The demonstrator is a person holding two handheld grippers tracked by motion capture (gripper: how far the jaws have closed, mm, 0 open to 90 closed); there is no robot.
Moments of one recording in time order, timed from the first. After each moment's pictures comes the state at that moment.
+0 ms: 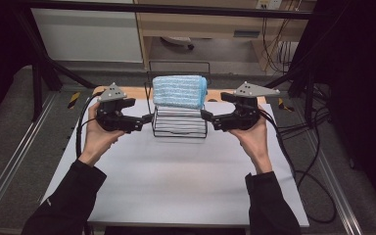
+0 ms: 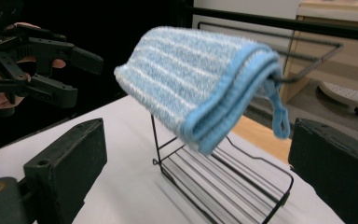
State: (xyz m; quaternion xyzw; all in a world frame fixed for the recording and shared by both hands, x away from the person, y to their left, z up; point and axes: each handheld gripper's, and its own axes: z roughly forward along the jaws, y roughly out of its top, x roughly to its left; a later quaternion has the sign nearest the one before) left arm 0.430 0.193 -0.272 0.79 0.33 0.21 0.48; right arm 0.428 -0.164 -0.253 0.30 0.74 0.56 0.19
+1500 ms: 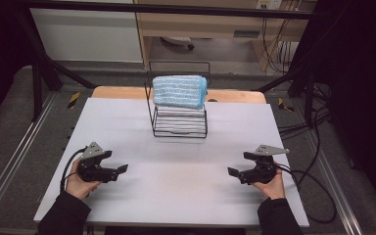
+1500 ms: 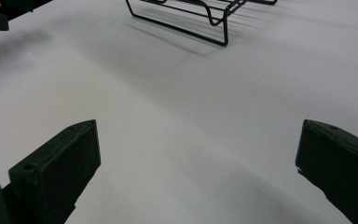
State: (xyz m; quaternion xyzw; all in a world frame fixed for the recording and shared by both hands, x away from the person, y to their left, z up) left arm 0.381 0.276 -0.432 0.80 0.39 0.16 0.43; right arm 0.386 -0.258 -0.436 0.39 0.78 0.48 0.11
